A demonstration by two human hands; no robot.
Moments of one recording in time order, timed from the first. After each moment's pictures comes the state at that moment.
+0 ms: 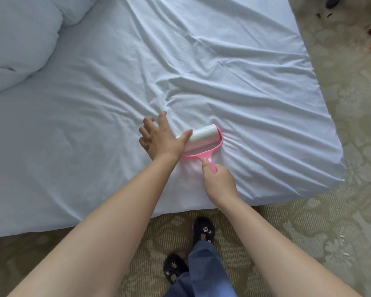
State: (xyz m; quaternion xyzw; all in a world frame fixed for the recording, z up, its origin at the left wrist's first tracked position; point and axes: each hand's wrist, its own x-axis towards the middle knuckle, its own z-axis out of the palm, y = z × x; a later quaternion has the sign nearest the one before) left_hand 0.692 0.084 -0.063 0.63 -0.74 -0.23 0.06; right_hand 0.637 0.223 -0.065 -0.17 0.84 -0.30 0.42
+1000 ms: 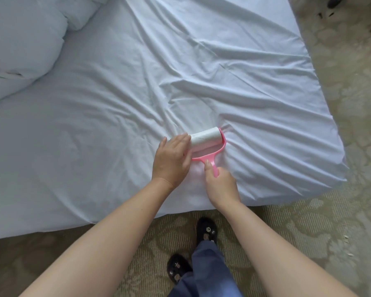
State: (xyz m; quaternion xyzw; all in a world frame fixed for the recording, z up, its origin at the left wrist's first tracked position) left_hand 0.724 0.109 -0.073 0.35 -0.91 -0.21 0.11; right_hand 0.642 0.224 -0.068 -0.17 0.86 -0.27 0.41
